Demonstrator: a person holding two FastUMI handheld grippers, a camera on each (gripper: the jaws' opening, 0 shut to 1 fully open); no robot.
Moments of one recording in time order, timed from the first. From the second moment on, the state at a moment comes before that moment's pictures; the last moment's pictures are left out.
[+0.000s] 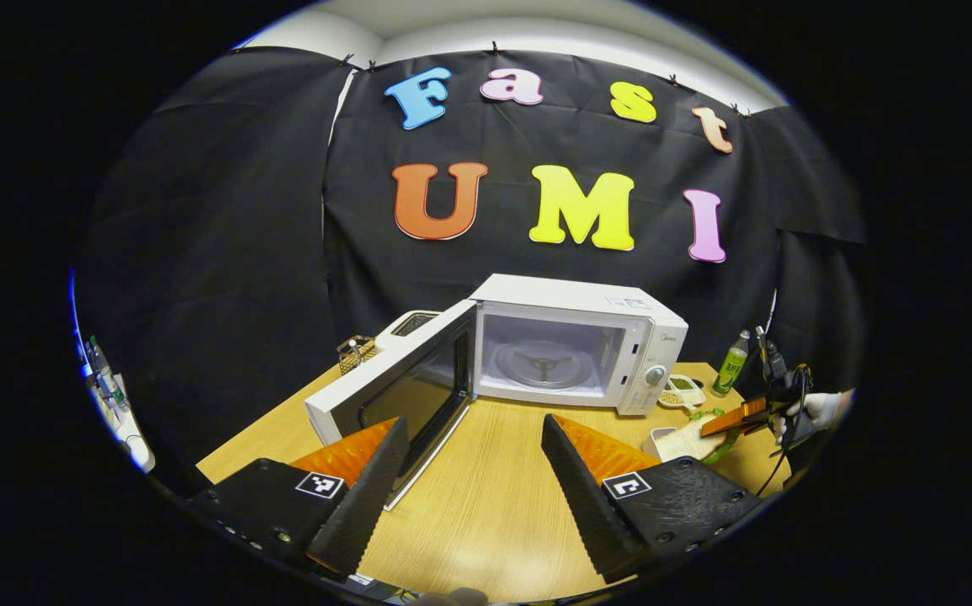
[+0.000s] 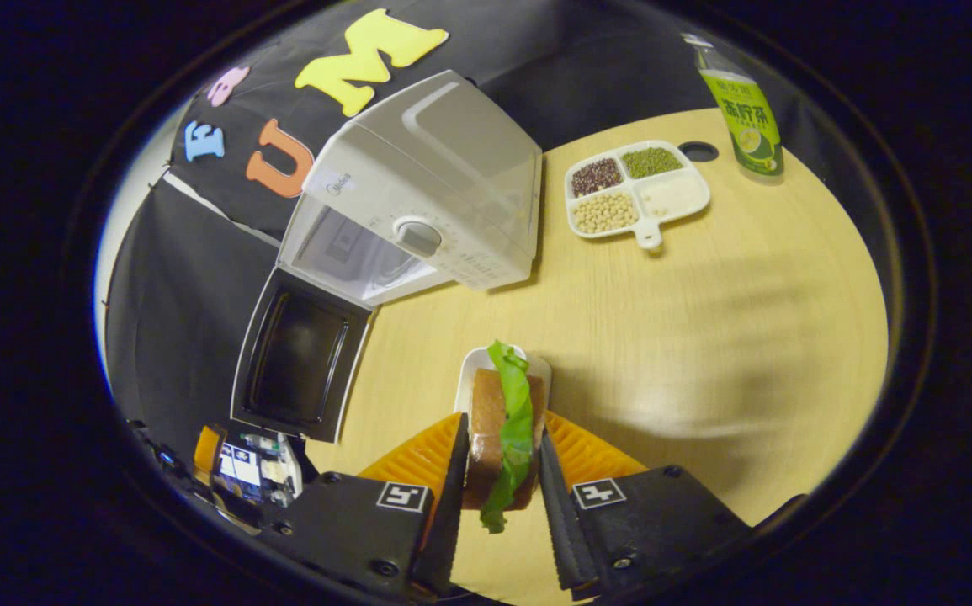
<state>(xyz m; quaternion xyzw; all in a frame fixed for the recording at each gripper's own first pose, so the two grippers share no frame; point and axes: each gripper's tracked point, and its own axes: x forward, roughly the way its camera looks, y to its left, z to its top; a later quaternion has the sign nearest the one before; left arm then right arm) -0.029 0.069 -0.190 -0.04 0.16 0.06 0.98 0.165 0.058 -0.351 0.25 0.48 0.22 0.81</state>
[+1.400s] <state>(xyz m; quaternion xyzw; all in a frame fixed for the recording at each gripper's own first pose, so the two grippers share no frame) -0.053 0.149 -0.187 -0.03 0.18 0.00 0.98 0.253 0.276 -0.208 0.40 0.24 0.16 0.87</state>
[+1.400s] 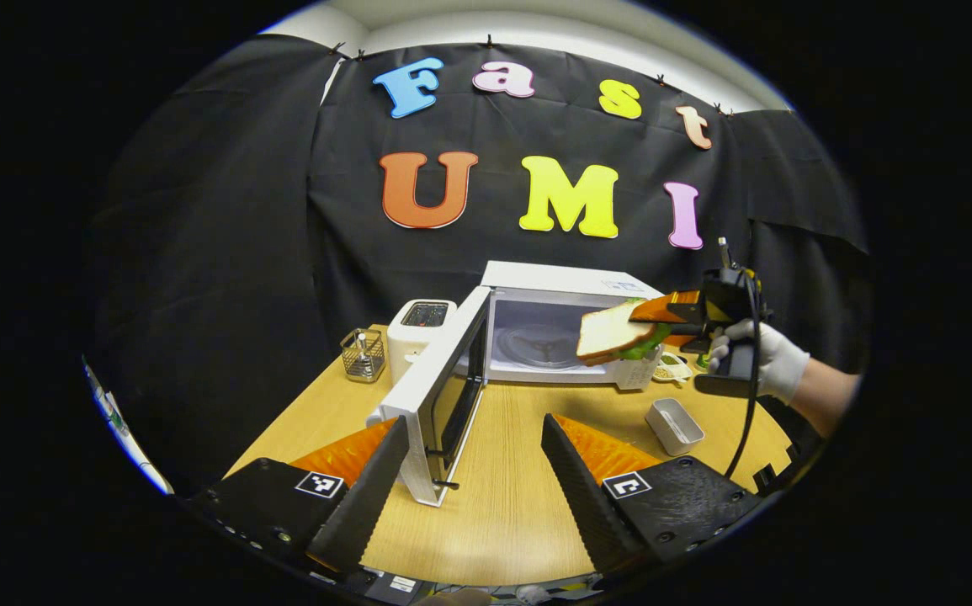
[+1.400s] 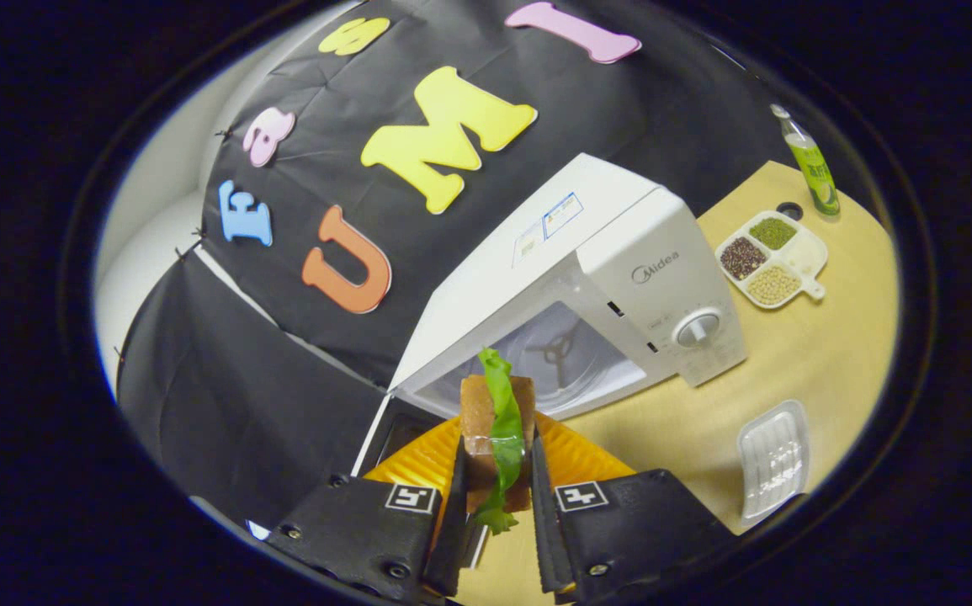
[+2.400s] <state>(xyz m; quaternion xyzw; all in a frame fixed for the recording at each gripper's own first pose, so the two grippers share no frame) -0.037 0.158 -0.185 0.01 0.19 -0.03 0.98 0.405 0.347 -0.299 0.40 0.12 0.00 0.91</state>
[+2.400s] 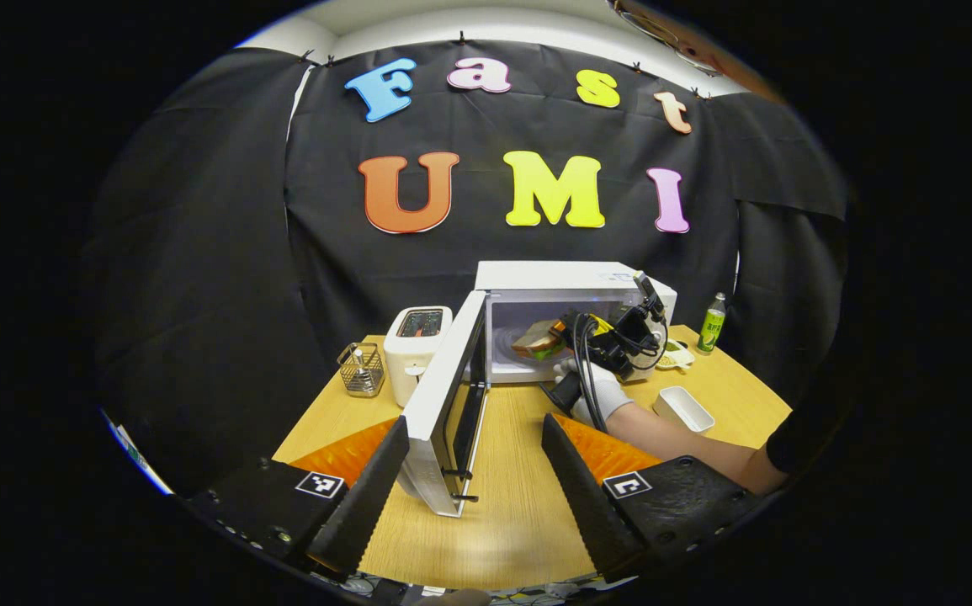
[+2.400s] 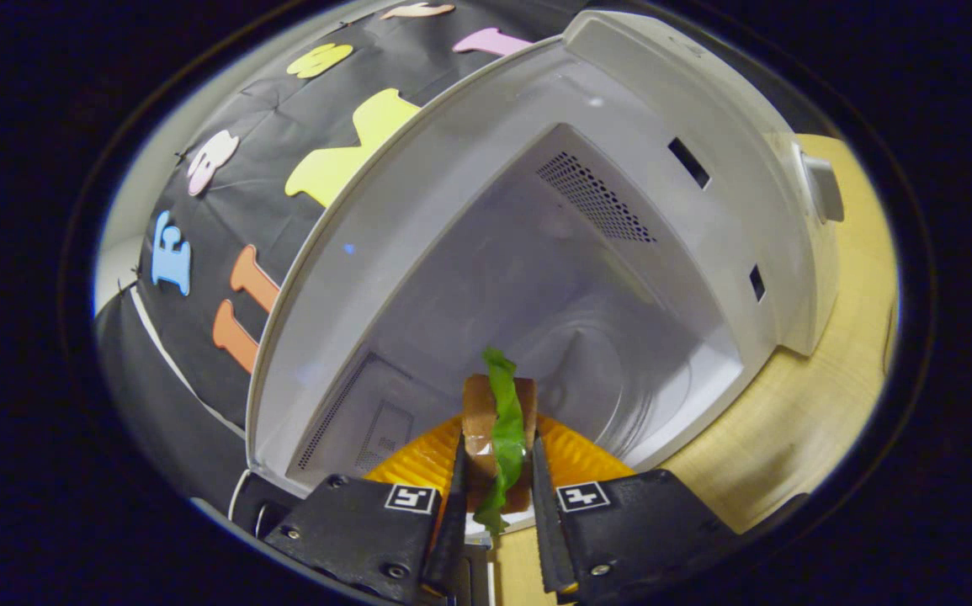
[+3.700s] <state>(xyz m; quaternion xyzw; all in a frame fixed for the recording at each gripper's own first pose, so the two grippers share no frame) -0.032 0.204 -0.150 -0.01 0.13 0.03 0.99 0.221 0.264 -0.149 -0.03 0.08 0.10 0.99</state>
